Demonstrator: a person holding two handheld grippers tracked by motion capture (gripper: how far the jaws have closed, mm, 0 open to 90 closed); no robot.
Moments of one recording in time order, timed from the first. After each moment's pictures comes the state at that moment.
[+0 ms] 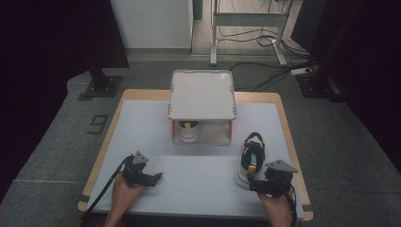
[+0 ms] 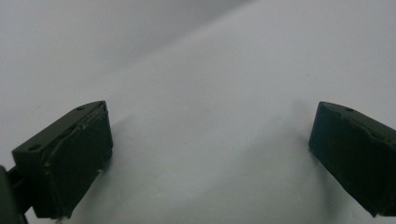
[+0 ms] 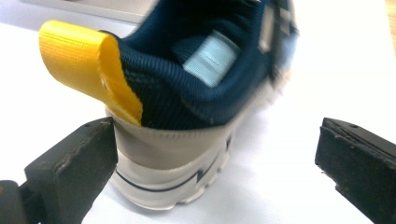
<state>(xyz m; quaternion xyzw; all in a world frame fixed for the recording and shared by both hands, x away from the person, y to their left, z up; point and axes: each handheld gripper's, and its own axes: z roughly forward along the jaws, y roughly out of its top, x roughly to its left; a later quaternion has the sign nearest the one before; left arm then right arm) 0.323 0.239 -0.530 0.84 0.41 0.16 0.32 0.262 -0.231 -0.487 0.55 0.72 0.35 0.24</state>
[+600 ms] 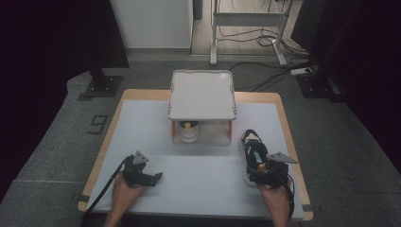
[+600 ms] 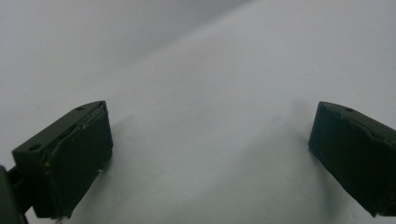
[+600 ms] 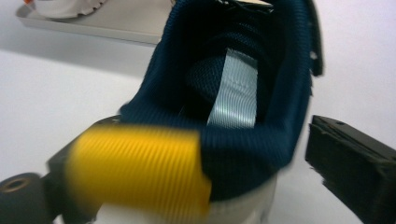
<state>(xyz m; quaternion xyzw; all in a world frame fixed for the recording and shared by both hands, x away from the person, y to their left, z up) 0.323 0.239 -0.530 0.84 0.41 0.16 0.32 0.292 -0.231 -0.494 0.56 0.71 0.37 0.21</state>
